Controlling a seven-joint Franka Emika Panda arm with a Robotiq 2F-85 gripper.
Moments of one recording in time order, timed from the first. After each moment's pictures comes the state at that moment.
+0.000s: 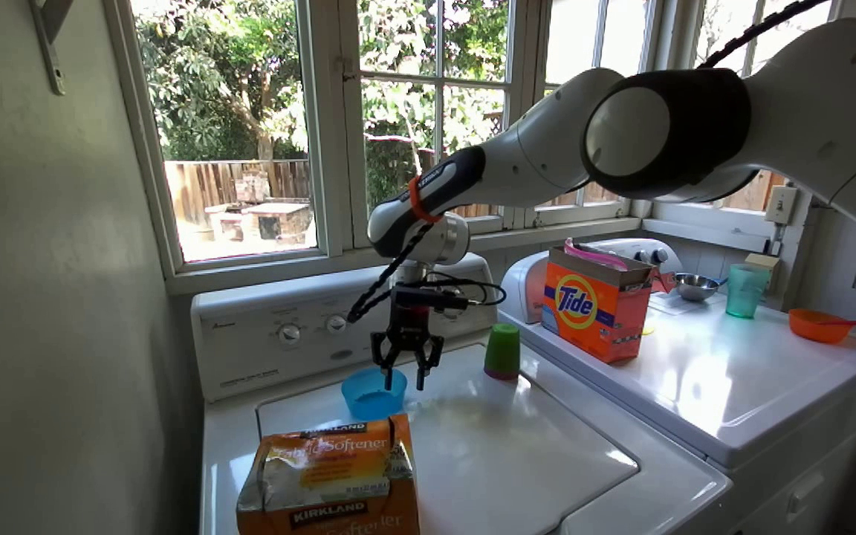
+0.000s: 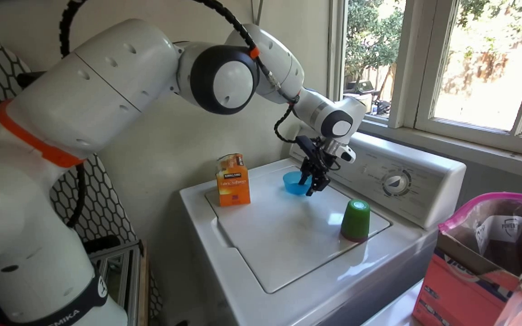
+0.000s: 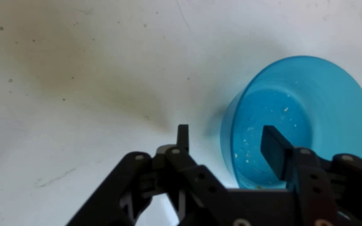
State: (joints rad) arm 0.16 0.97 0.13 -1.20 0.21 1.86 0.19
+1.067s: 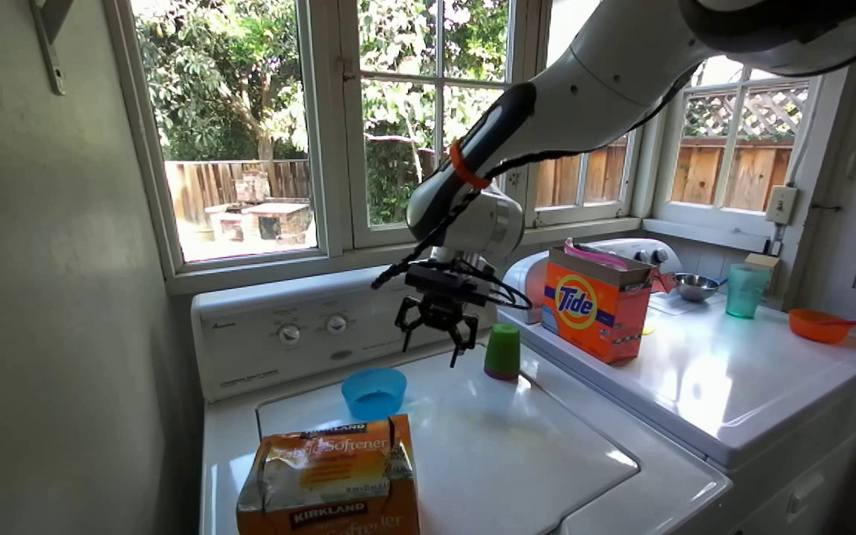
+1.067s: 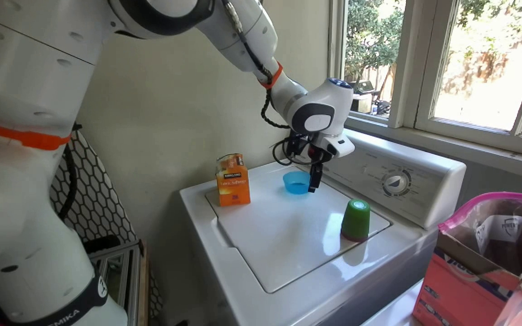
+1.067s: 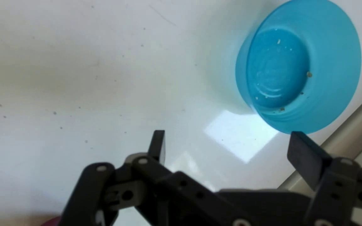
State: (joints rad) arm 0.16 0.55 0.07 -1.84 0.35 2.40 0.56
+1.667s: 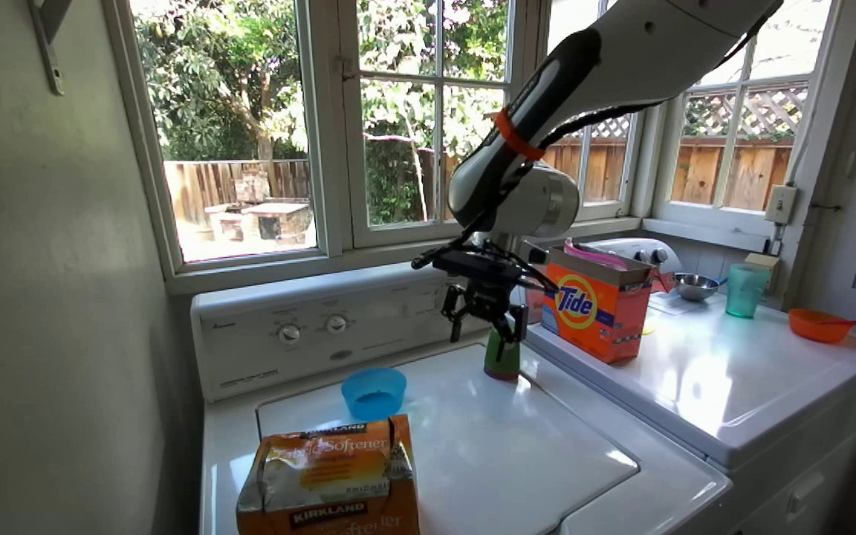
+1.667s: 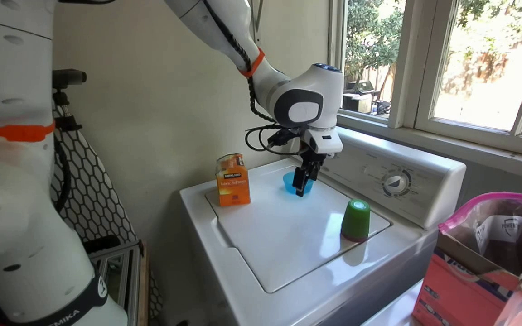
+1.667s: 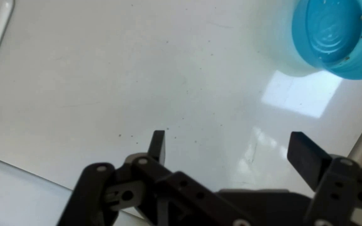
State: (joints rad) arm 0.19 0.31 -0.03 -2.12 0.29 2.43 0.93
